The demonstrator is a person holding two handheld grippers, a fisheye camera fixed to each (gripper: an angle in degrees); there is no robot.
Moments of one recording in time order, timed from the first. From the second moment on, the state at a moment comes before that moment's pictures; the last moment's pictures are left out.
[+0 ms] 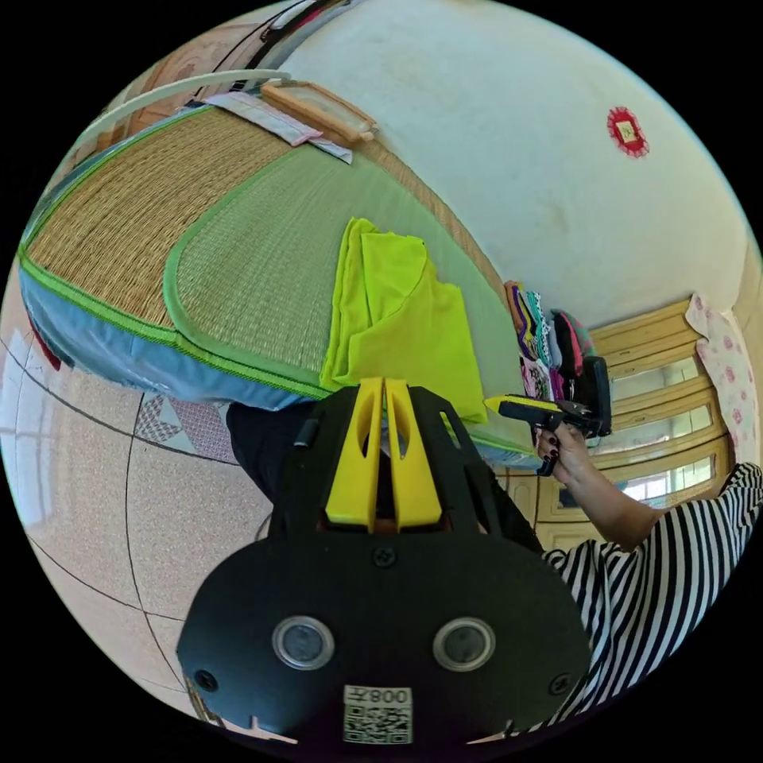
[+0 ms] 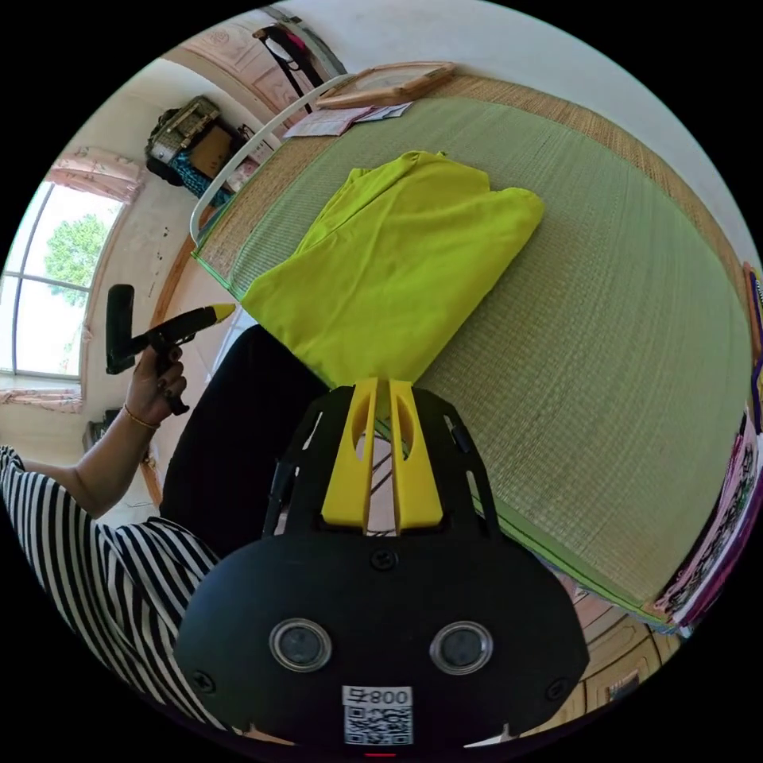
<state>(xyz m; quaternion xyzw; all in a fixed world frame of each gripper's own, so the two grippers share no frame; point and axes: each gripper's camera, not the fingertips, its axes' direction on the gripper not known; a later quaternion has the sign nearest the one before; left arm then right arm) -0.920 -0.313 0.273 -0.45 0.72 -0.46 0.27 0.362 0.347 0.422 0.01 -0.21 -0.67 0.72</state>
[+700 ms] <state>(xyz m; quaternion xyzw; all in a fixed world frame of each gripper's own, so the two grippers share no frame) -0.849 -0.379 0.230 -0.48 0.72 -0.37 0.33 0.392 0.445 0.448 0.07 -0.18 -0.66 0.73</state>
